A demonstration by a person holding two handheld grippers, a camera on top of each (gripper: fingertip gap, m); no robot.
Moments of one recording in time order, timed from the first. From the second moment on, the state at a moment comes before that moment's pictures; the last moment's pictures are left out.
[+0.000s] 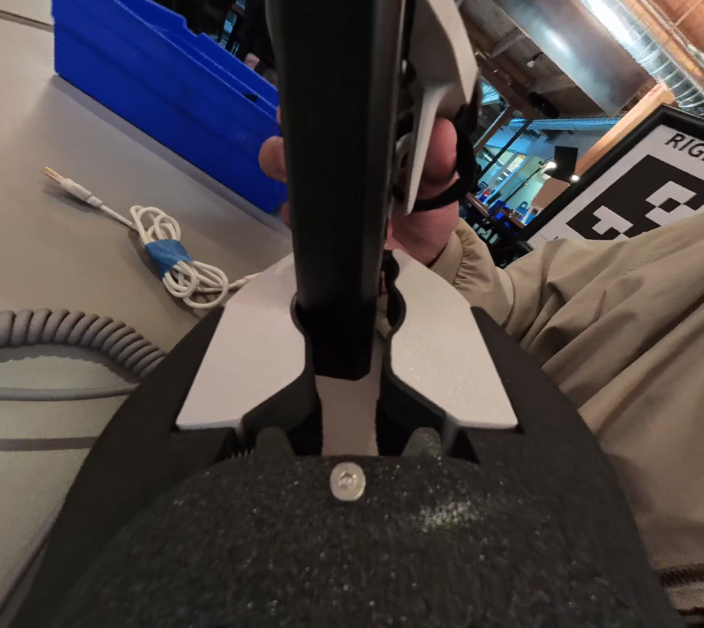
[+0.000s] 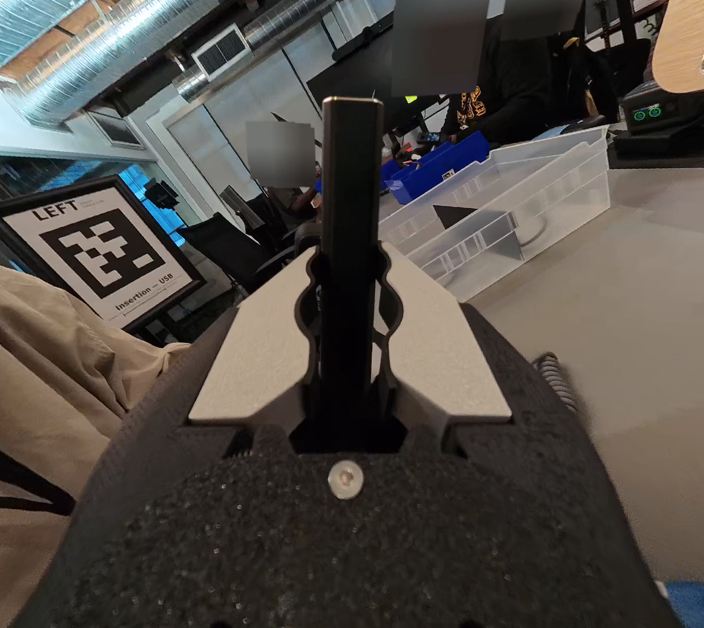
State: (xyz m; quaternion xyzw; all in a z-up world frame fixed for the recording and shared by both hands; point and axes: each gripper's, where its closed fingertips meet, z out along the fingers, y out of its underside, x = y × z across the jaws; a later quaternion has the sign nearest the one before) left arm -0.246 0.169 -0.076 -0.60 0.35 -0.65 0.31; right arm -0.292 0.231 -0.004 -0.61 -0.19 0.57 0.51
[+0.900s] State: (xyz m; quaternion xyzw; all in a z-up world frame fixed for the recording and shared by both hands) left arm -0.296 0.230 -0.049 -0.60 0.31 -0.55 0.50; right arm -0.198 0.280 -0.020 -0.76 -0.18 0.30 0.55
